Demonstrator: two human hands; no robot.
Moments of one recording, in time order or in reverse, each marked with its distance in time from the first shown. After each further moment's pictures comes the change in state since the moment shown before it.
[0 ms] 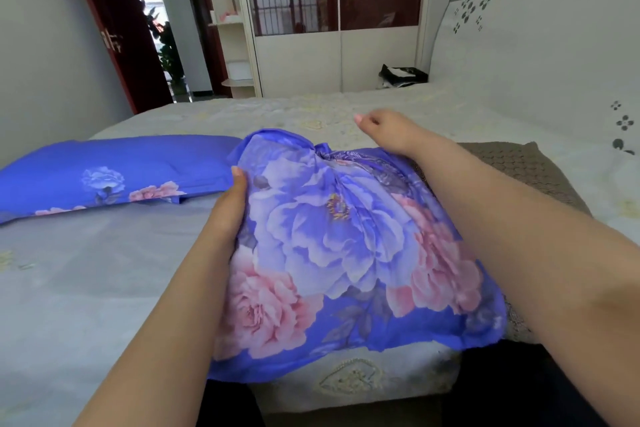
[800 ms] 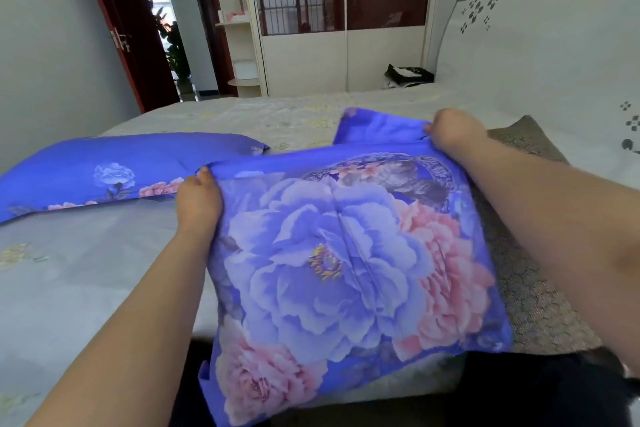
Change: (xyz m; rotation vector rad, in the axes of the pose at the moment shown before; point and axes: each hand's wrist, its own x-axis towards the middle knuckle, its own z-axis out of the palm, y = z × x) left_hand 0.006 0.018 -0.036 0.626 0.519 0.234; right_hand 0.009 0.068 -0.011 -0.237 0.167 0.265
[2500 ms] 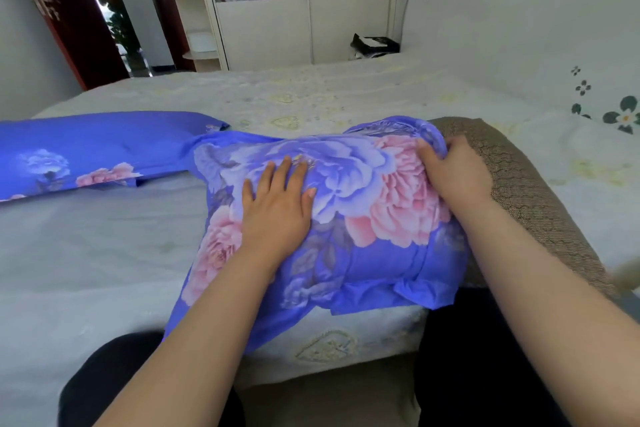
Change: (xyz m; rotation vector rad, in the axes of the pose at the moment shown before) left_hand -0.114 0.047 0.093 0.445 -0.308 0.625; right_hand -0.097 0.075 0.048 0.361 0.223 0.272
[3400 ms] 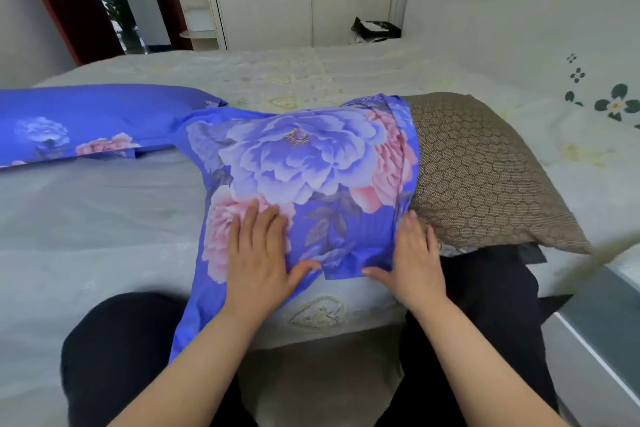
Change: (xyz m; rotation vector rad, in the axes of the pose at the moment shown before) left_hand -0.119 -0.021 0.045 0.048 0.311 0.176; right_hand -0.166 0.076 0.060 -0.348 -0.156 -0.390
